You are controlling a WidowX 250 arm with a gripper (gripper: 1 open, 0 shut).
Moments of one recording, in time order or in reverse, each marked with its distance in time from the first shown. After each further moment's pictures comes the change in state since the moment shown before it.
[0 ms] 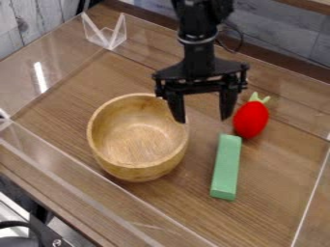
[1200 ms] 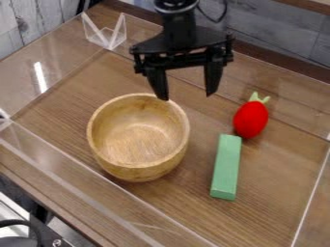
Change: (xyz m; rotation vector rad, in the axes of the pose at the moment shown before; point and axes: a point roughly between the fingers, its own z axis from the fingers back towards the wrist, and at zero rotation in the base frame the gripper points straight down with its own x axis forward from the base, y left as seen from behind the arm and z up) arm 0.000 0.013 0.032 0.002 -0.097 0.041
